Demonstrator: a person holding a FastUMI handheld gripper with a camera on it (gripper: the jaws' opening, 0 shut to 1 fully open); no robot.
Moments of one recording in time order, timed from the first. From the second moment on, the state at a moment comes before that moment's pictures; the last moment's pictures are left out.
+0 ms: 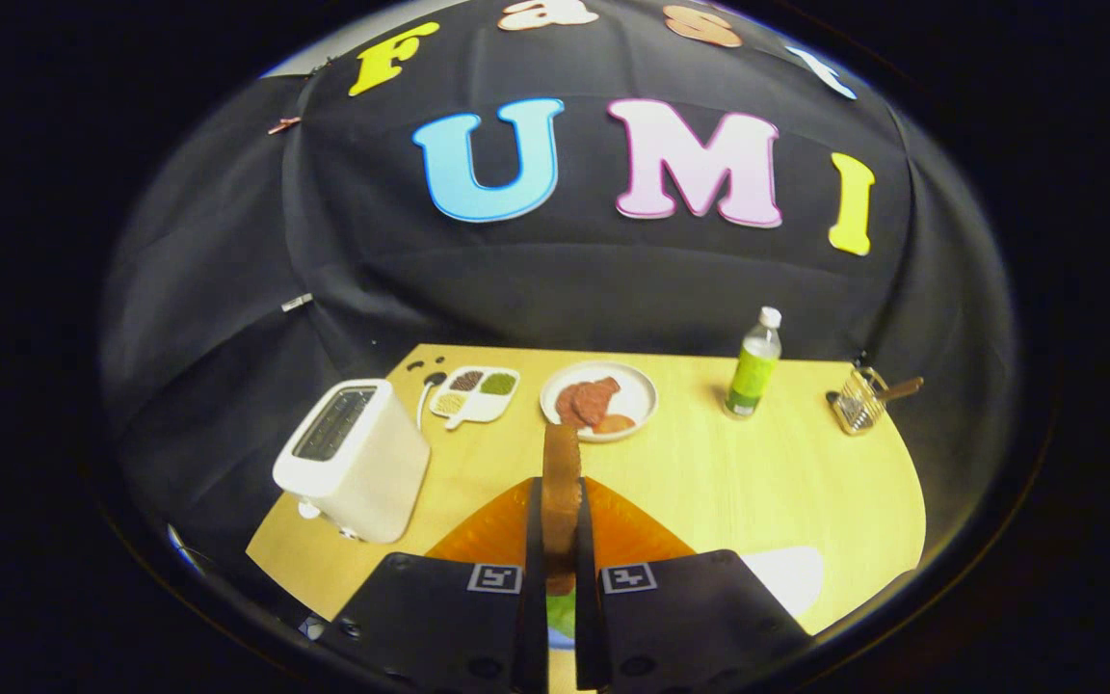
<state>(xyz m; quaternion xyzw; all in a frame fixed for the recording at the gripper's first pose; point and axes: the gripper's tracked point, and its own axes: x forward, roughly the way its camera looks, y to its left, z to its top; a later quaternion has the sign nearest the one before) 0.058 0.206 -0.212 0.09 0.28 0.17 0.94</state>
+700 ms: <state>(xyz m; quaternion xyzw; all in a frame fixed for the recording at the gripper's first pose) 0.051 0.232 -0.322 0.19 0.32 0.12 0.92</state>
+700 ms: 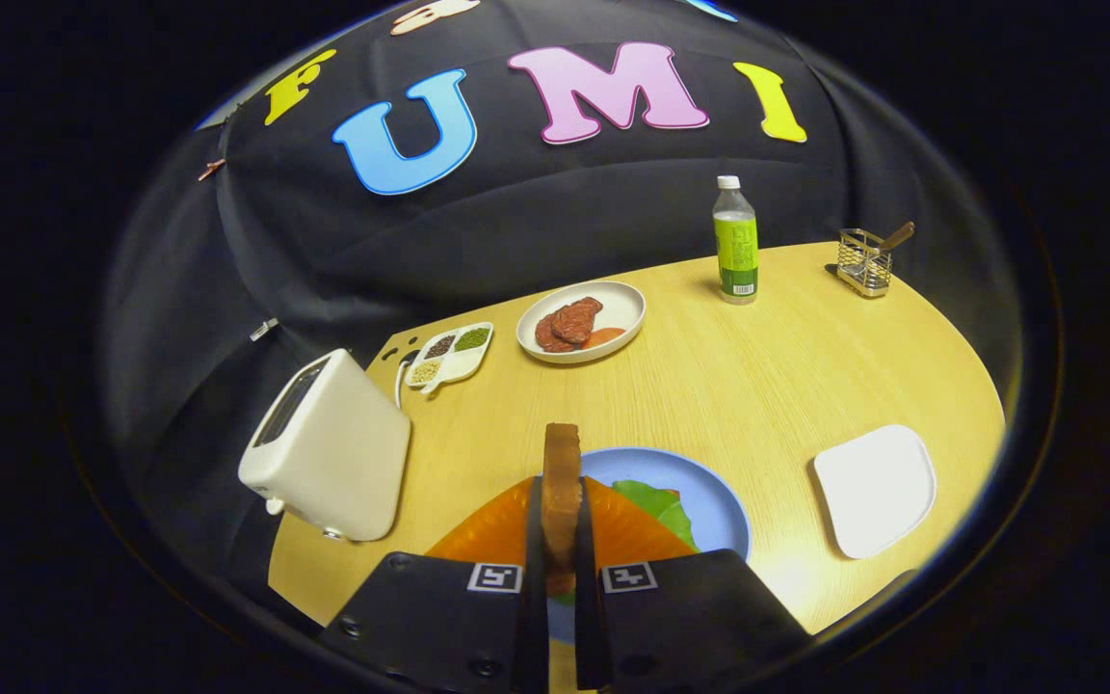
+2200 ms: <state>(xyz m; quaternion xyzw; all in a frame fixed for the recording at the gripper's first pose) 0.031 0.144 -0.289 0.08 0.32 0.13 0.93</state>
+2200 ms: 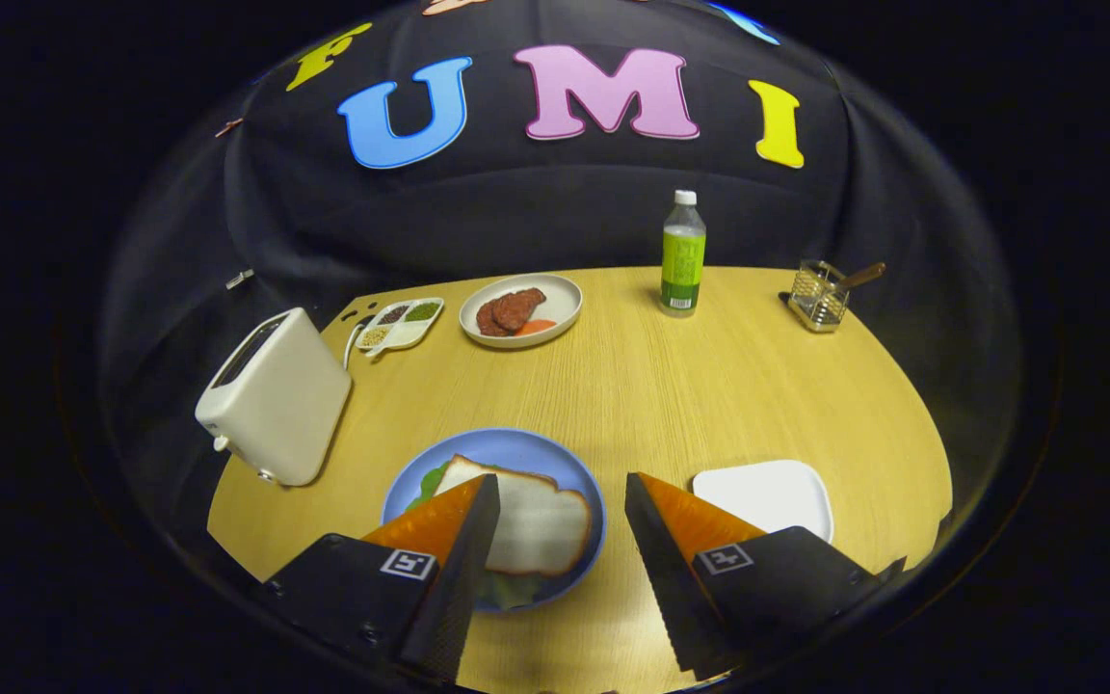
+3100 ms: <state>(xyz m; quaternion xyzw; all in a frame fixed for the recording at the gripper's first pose) 0.000 0.077 -0.101 0.05 0.13 0.11 0.98</state>
